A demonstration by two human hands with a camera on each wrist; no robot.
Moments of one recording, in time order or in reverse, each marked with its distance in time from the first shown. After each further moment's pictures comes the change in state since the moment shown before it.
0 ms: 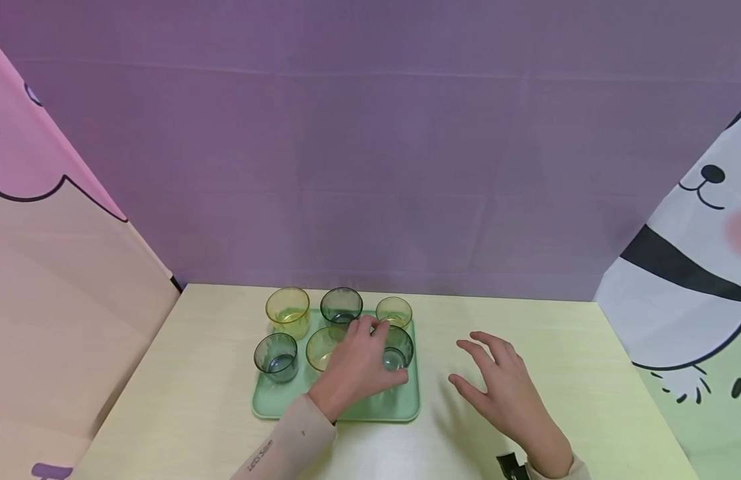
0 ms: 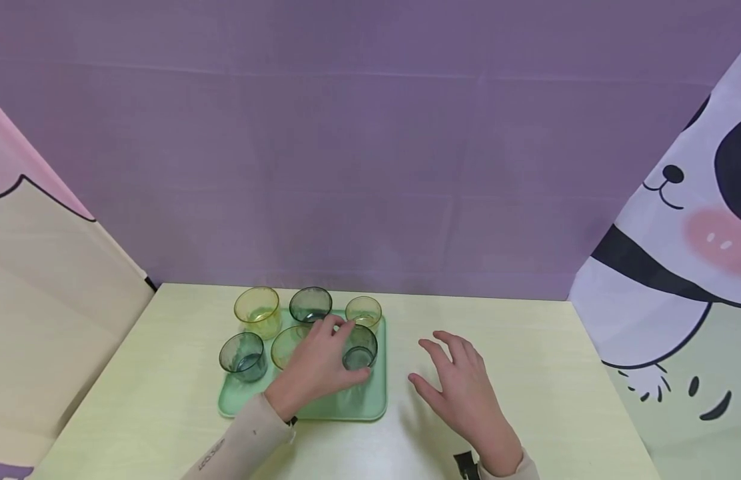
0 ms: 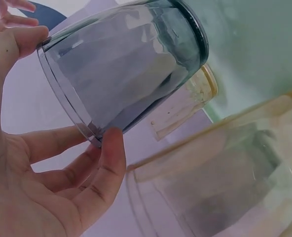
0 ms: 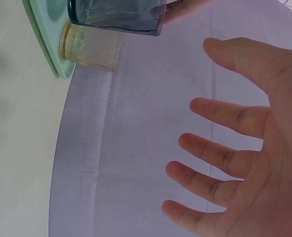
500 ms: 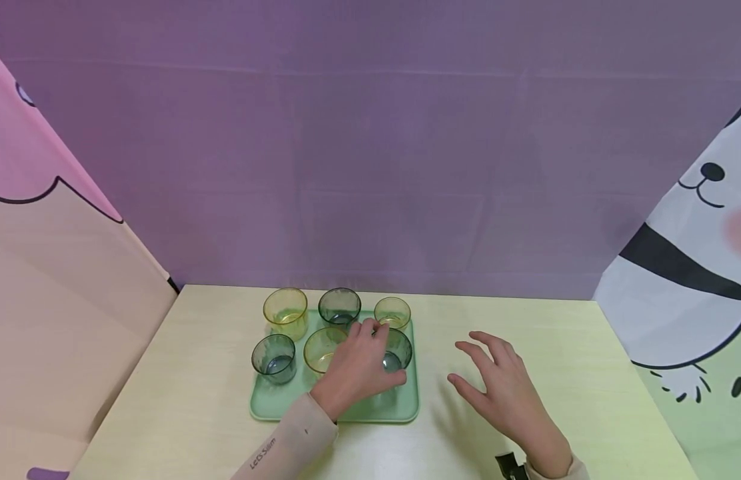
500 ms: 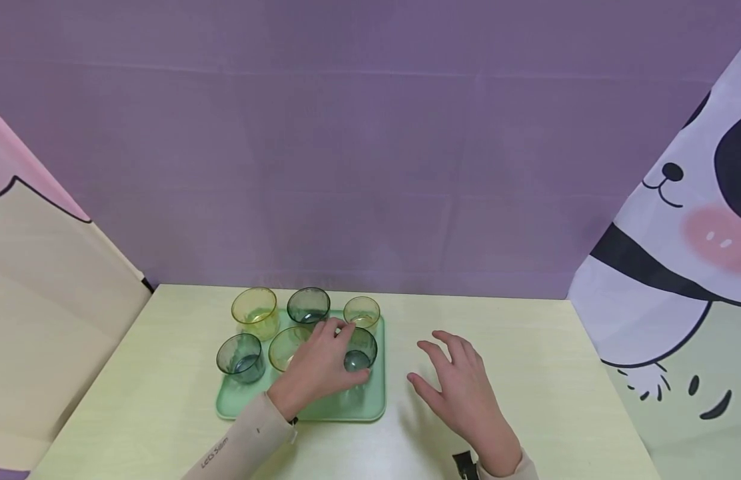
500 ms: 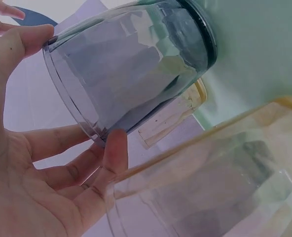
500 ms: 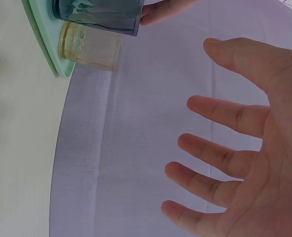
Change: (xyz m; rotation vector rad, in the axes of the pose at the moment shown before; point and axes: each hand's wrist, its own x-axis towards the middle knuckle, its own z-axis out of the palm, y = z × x) left_hand 0.004 -0.002 0.009 0.062 -0.026 0.035; right_hand 0.001 0.001 0.001 0.001 0.005 0.008
